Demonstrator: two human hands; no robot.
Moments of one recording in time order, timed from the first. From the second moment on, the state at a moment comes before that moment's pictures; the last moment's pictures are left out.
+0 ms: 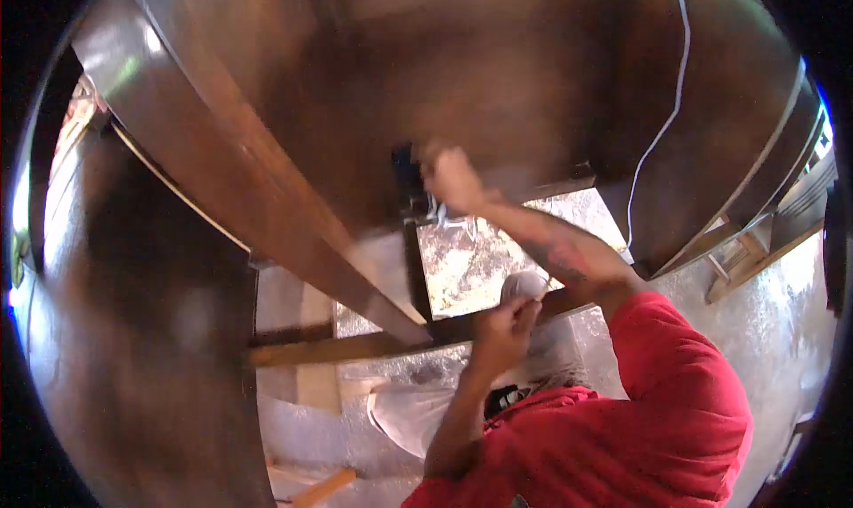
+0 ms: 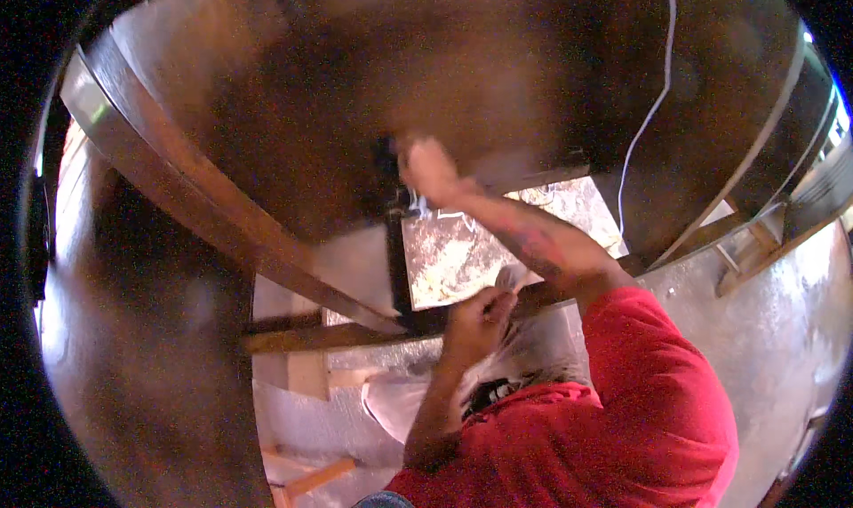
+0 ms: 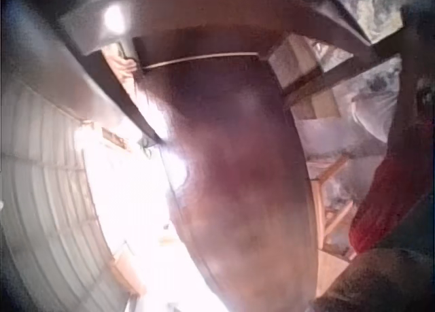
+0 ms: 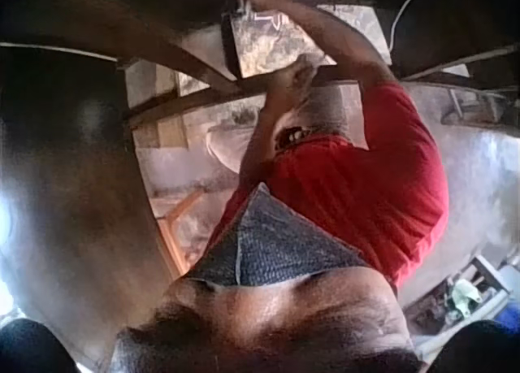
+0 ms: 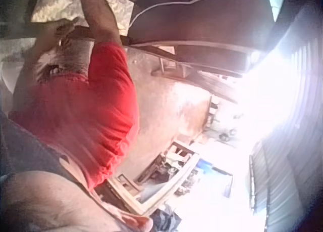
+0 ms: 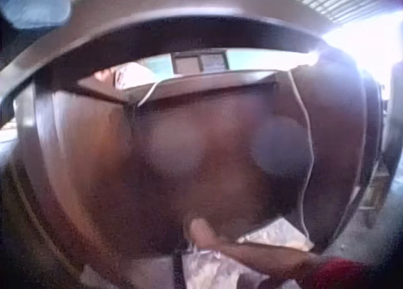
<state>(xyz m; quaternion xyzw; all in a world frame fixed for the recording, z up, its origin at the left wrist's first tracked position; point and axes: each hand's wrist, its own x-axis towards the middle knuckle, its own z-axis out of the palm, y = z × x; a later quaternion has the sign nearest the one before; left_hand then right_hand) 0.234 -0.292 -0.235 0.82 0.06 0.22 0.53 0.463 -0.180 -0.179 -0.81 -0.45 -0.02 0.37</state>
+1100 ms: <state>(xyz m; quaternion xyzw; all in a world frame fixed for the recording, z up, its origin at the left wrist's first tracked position) 0.243 -0.257 -0.239 0.58 0.11 0.10 0.80 0.433 -0.200 -0.275 -0.68 -0.62 -0.27 0.29</state>
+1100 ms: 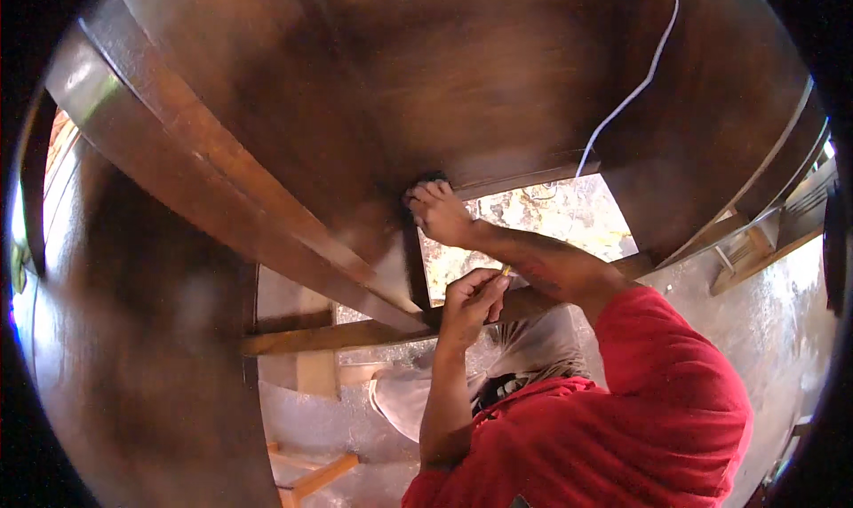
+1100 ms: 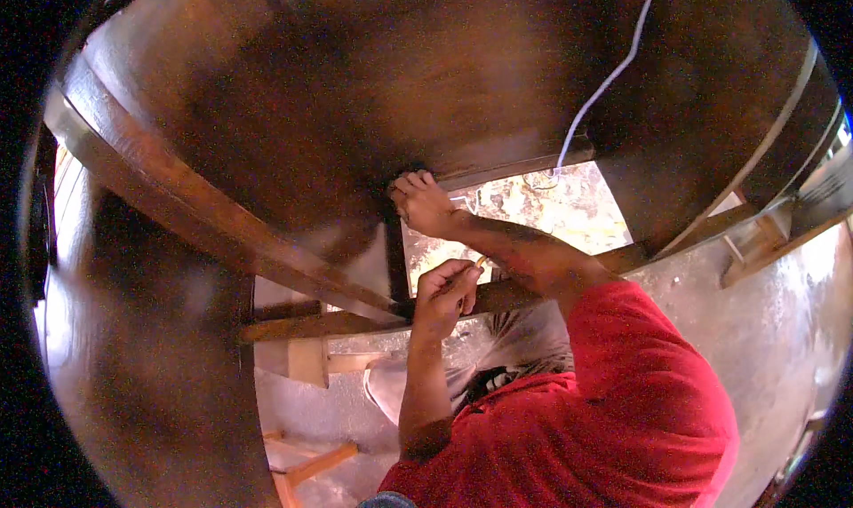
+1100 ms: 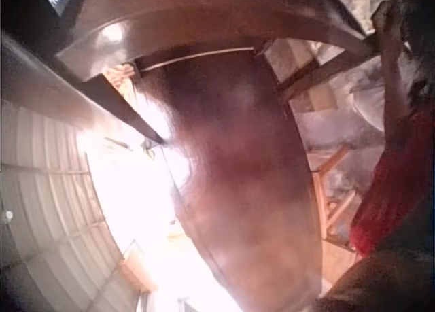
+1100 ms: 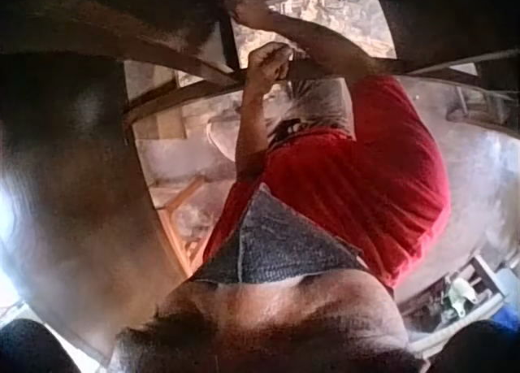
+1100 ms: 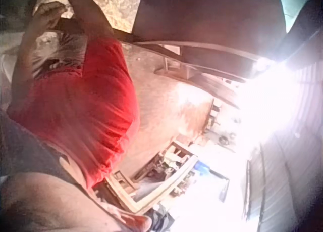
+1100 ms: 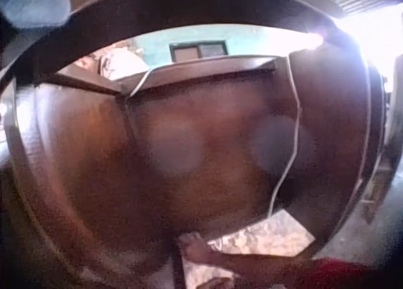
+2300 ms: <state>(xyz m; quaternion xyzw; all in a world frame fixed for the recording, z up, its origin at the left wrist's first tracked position) 0.178 -0.307 -0.215 0.58 0.19 0.15 0.78 0.446 -0.224 -0.278 -0.68 -0.68 -0.24 0.16</state>
